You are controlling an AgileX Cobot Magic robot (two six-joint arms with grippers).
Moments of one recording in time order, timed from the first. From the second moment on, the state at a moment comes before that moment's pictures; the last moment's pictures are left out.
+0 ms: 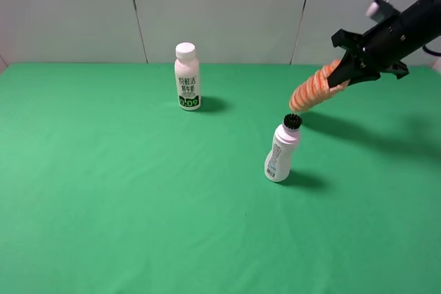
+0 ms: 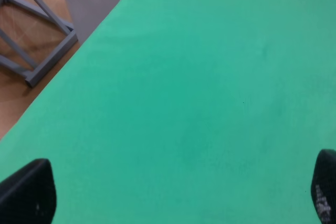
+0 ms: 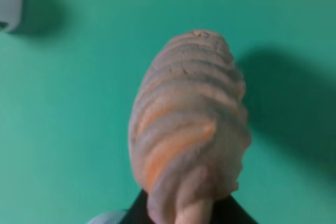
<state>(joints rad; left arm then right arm) 0.24 0.00 -0.48 0.20 1.07 -0.24 -0.04 1.81 -1.27 0.62 0.96 -0.42</state>
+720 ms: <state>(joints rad) 0.24 0.00 -0.48 0.20 1.07 -0.24 -0.05 1.94 -1.28 0.33 0.90 -0.25</state>
